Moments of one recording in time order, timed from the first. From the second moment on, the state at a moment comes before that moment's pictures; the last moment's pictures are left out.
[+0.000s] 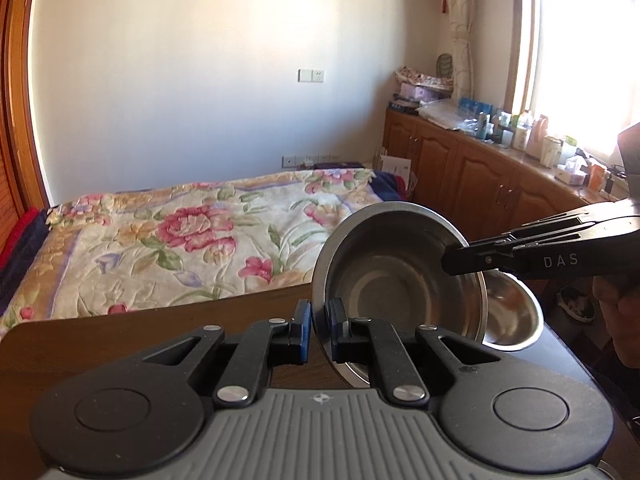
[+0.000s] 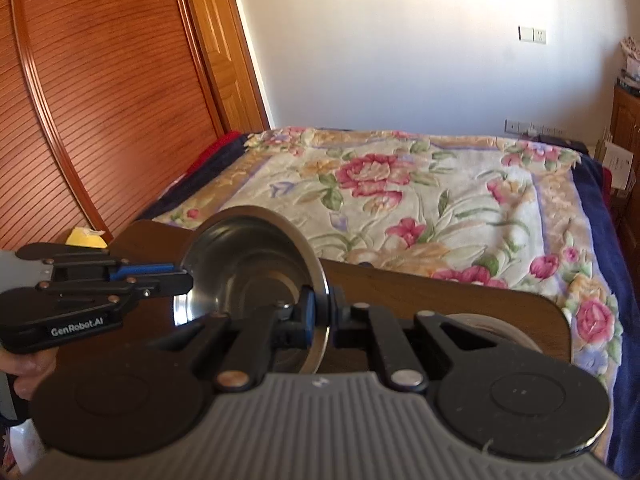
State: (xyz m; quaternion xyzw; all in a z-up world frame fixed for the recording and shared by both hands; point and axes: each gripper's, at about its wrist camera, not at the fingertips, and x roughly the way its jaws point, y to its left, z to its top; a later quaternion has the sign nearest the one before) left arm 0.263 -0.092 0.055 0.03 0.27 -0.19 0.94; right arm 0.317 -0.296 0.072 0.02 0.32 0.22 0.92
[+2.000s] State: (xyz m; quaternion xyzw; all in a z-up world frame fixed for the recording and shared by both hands) left arm 0.078 -0.078 0.009 0.02 0.30 -0.27 0.92; right arm 0.128 -0.287 0.040 0.00 0.35 0.19 0.92
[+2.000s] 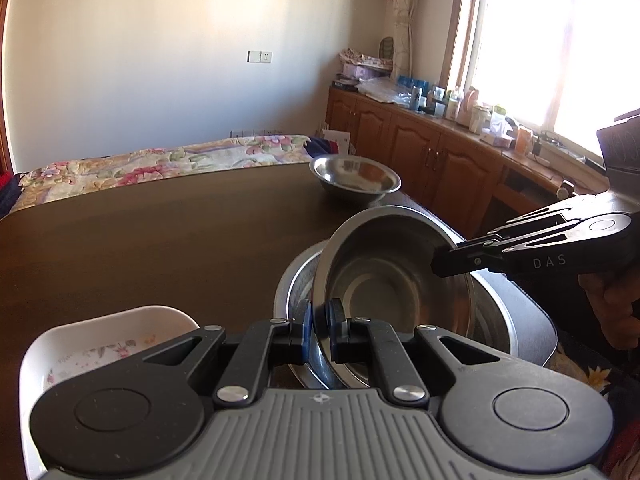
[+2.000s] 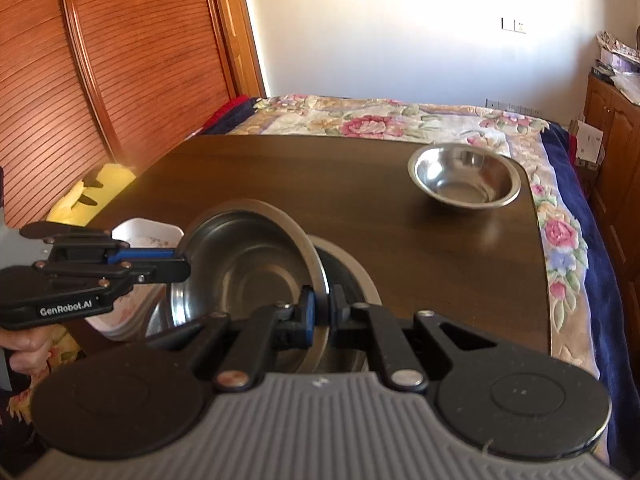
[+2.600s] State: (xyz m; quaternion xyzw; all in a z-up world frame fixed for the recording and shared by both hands) left arm 0.080 -0.081 0.005 0.03 0.29 -0.26 0.92; right arm 0.121 -0.271 0.027 -0.09 0.33 0.16 0.92
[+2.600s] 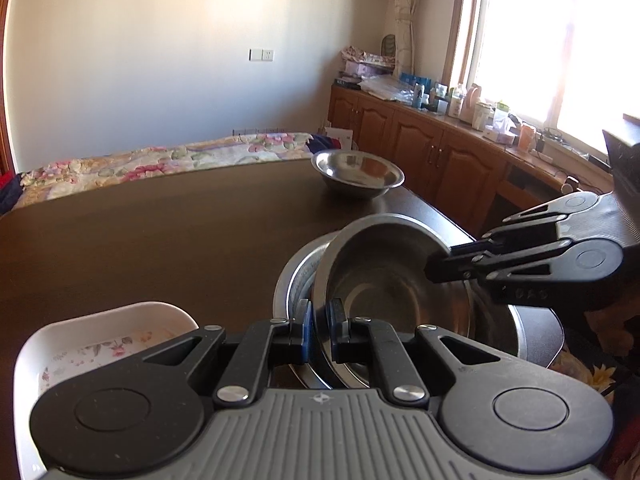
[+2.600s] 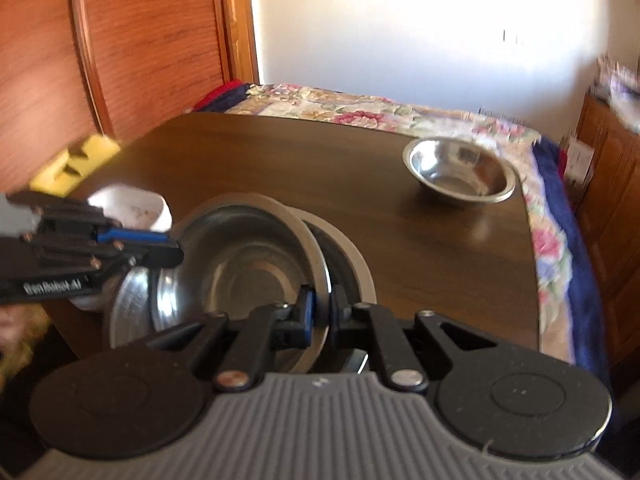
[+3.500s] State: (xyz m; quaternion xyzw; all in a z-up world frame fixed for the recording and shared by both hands) left arm 0.078 -0.076 0.013 0.01 0.28 -0.25 0.93; right arm 0.121 -0.257 0.030 -0.14 0.32 0.16 0.92
